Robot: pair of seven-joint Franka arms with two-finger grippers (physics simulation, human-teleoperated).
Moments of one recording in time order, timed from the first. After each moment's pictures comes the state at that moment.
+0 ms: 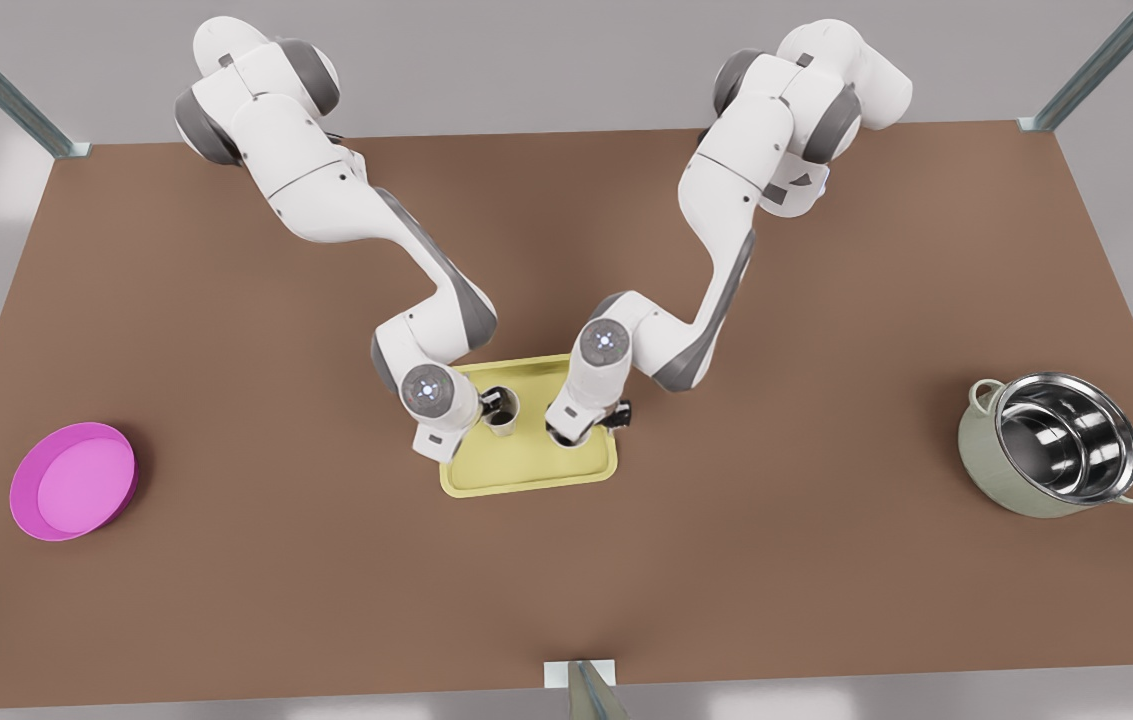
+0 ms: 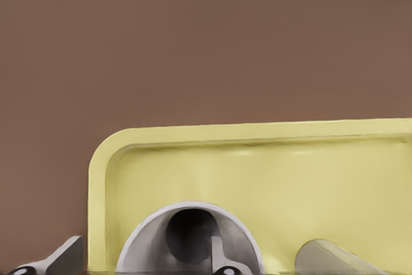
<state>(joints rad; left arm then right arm) -0.74 0.82 0.05 -1.36 -0.03 2.30 -0.75 0.41 0.65 0.14 -1.57 0.06 2.06 0.14</state>
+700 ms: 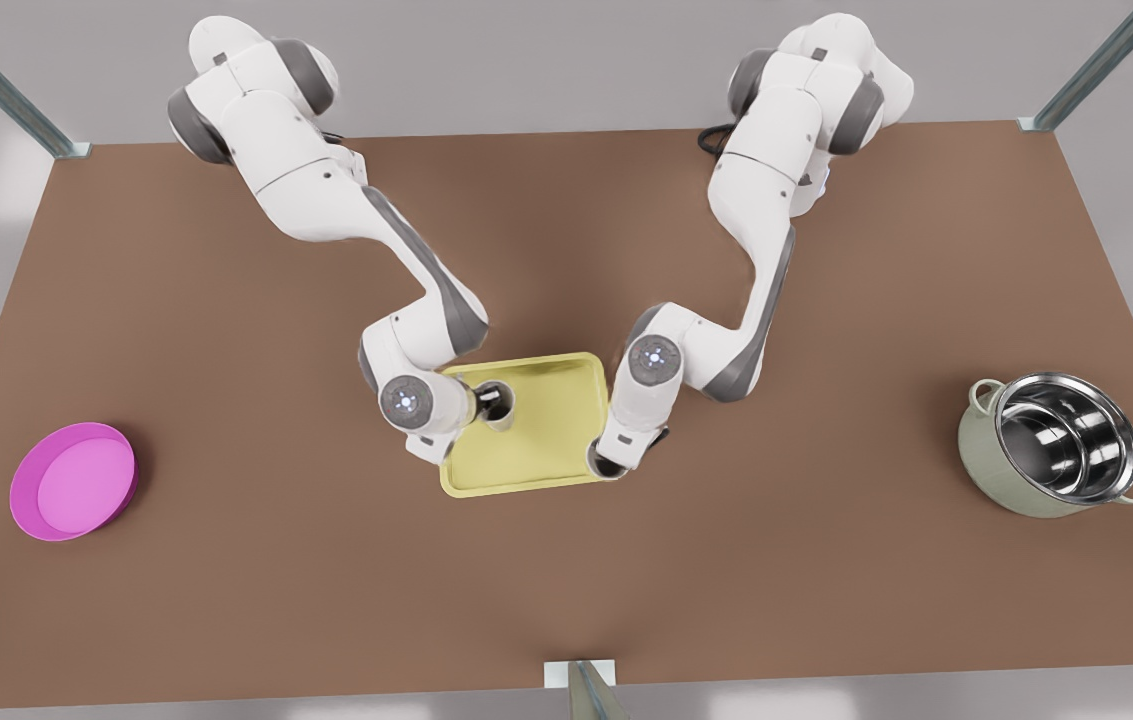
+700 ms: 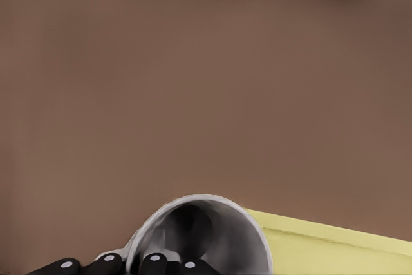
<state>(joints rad) -0.61 0.75 0.14 -1.34 -0.07 2.22 -0.86 0.36 0.61 0.15 -1.53 0.20 1.96 0.10</state>
